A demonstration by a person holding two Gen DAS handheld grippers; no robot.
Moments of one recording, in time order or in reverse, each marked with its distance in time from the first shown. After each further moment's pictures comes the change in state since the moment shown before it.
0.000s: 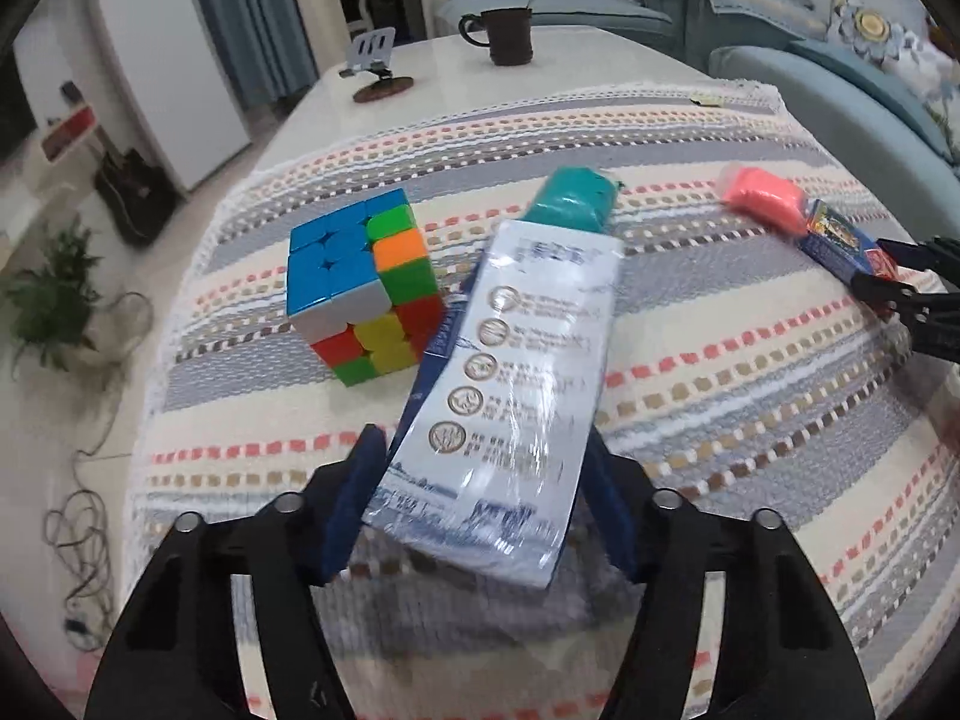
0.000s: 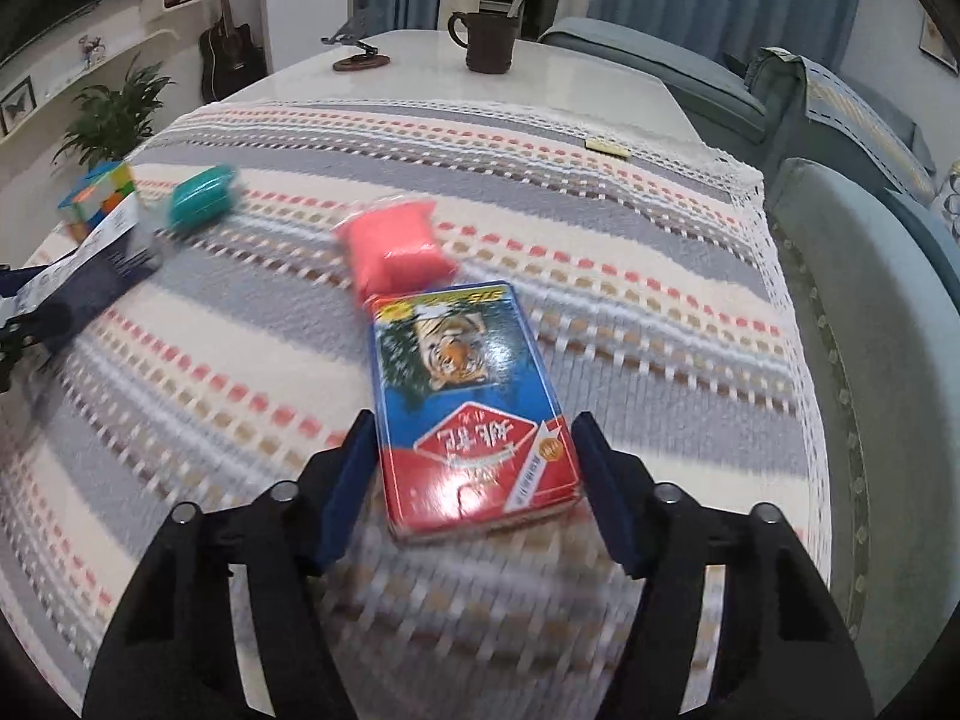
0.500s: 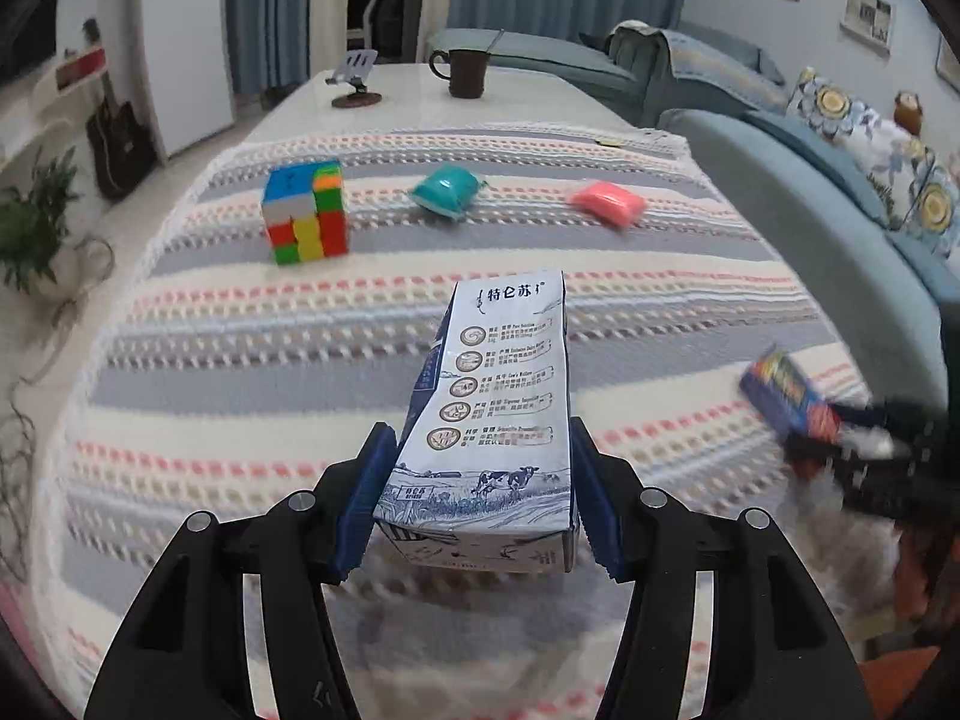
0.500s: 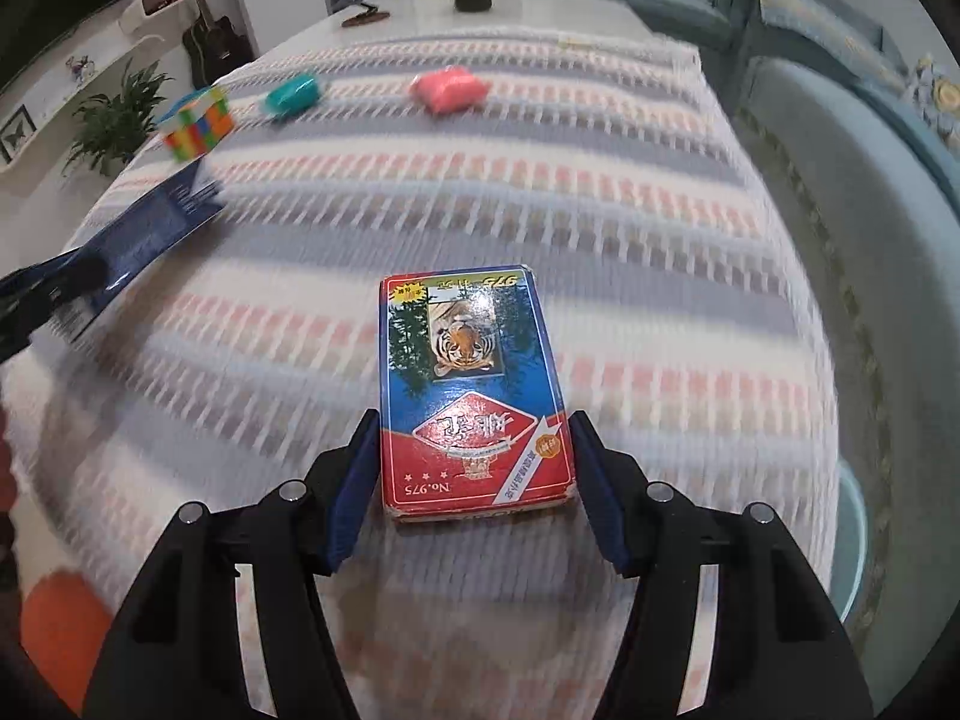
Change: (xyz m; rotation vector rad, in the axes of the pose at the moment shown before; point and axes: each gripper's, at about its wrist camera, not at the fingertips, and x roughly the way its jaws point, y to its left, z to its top) left arm -0.095 -0.044 -0.079 -0.168 -0.086 -0.204; right arm -0.103 0.026 -0.124 0.137 0.141 0.064
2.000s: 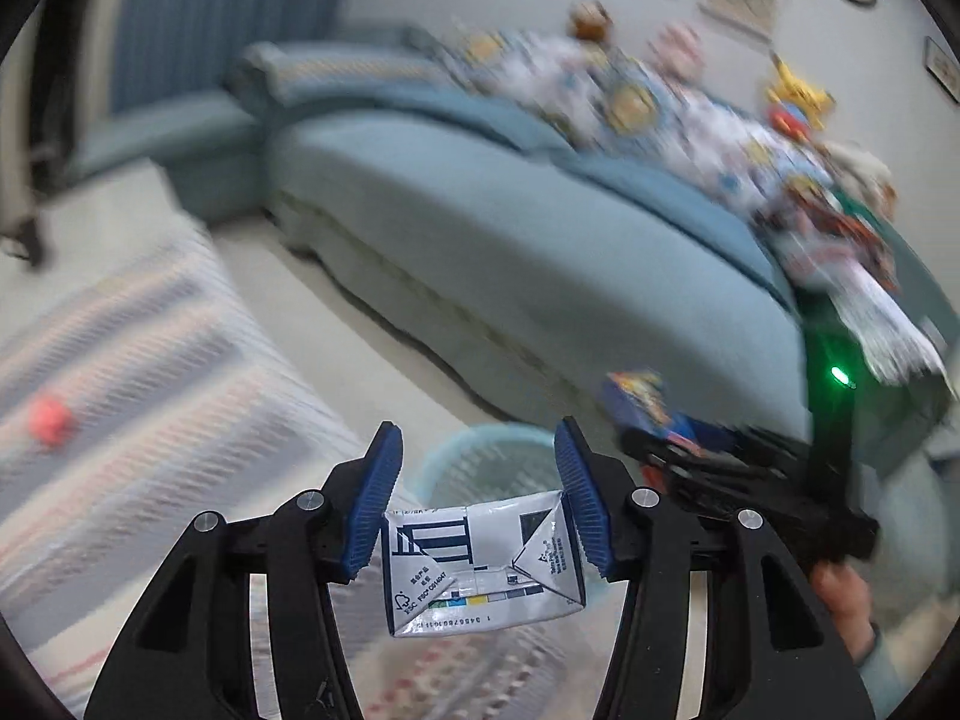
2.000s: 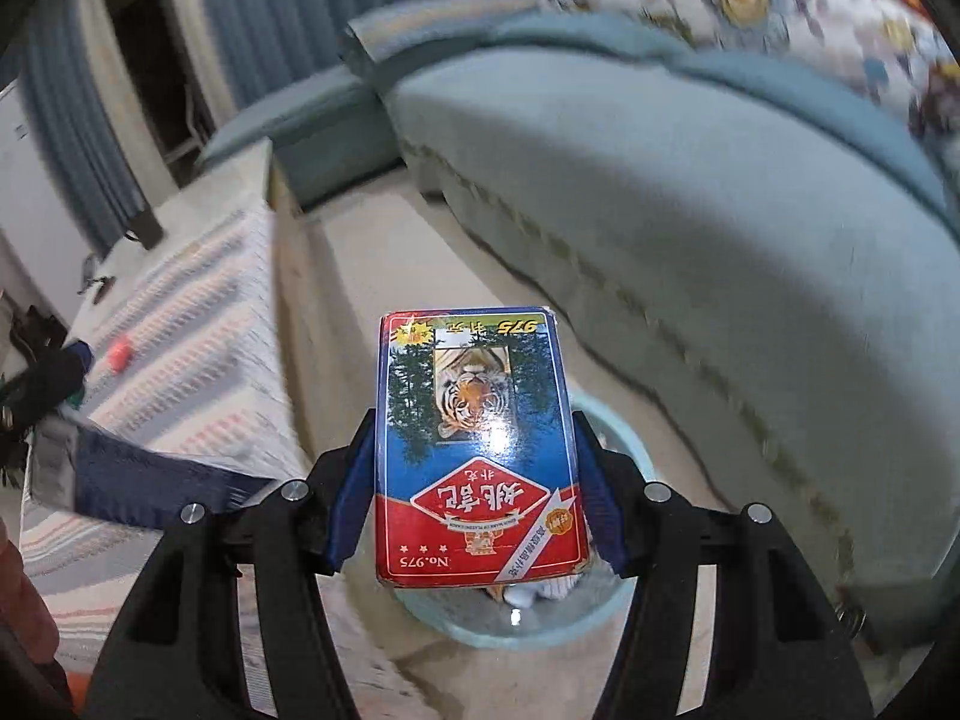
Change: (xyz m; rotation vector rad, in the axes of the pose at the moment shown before) left arm 0.016 -0.372 0.034 0.472 0.030 -0.603; right arm -0.136 -0.268 -0.139 0.661 -0.238 -0.277
